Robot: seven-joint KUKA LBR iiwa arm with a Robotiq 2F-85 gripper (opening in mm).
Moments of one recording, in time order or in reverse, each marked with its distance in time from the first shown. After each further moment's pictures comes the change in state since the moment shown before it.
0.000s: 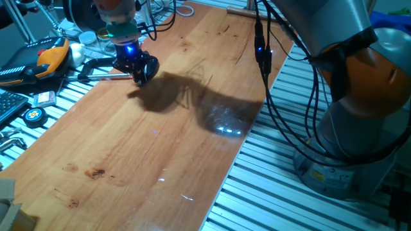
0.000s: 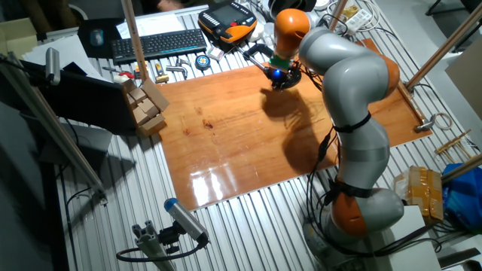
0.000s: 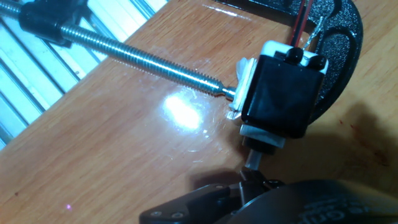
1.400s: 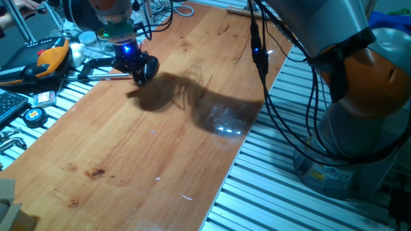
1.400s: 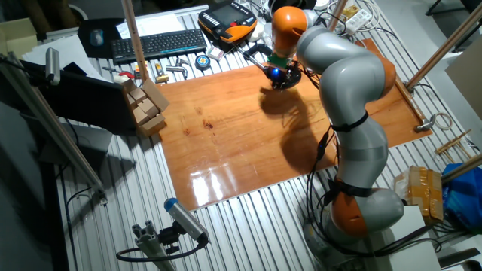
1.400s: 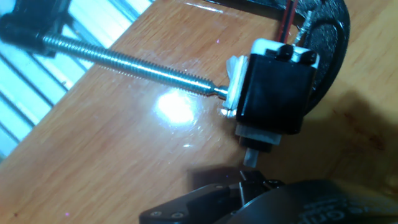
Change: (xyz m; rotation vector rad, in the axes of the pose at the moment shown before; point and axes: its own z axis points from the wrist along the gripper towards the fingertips) arm 0.000 0.000 0.000 0.011 0.014 0.120
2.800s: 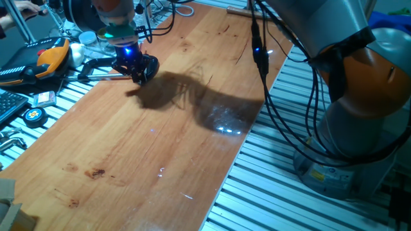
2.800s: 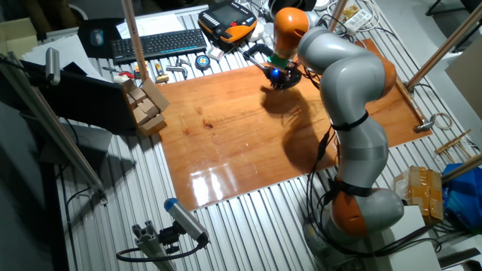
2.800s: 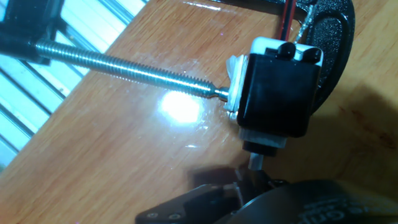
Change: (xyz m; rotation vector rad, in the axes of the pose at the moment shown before) arm -0.001 0.002 0.009 -0.018 -0.015 0.019
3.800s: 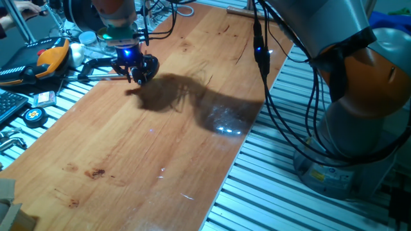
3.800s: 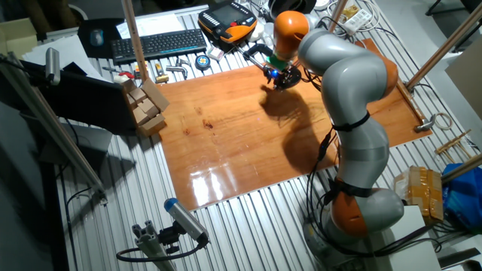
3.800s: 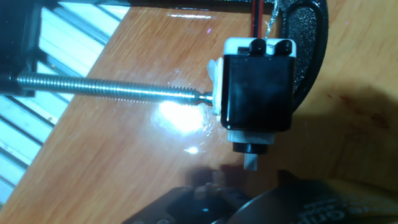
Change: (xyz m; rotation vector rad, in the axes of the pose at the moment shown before) arm 0.000 -0.003 0.004 -0.007 -0.009 0.151
